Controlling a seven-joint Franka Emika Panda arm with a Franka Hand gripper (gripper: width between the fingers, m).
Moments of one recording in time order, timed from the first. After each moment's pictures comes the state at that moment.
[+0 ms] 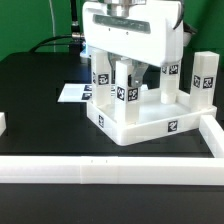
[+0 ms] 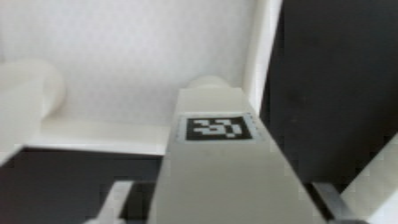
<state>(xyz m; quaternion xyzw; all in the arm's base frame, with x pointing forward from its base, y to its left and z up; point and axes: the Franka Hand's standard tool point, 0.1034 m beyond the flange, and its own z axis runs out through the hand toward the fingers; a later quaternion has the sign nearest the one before) 0.543 -0.001 0.096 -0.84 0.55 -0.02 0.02</state>
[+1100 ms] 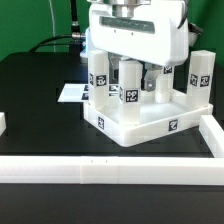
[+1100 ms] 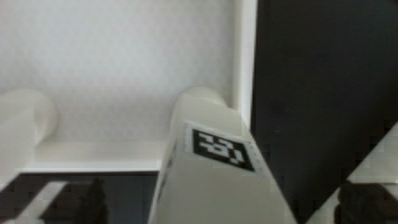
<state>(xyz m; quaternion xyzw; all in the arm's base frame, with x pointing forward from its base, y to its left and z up) 0.544 0.008 0.095 -0.89 0.46 -0.02 0.02</state>
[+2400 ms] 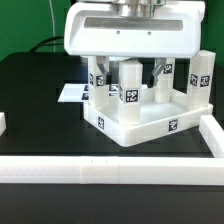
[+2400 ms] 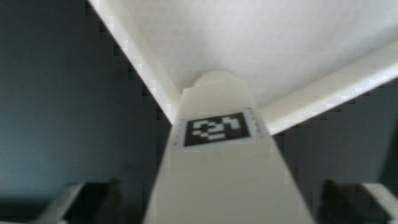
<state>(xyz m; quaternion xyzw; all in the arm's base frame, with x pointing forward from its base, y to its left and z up) 0.546 0.002 0.096 -1.00 -0.01 -0.03 -0.02</state>
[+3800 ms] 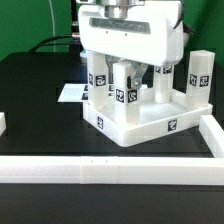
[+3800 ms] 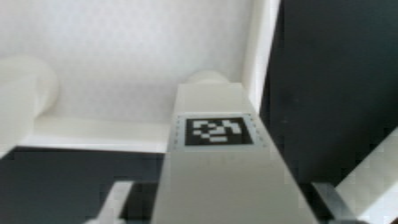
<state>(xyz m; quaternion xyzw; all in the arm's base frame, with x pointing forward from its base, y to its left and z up) 0.545 -0.004 0.094 -0.87 0.49 -0.02 0.03</state>
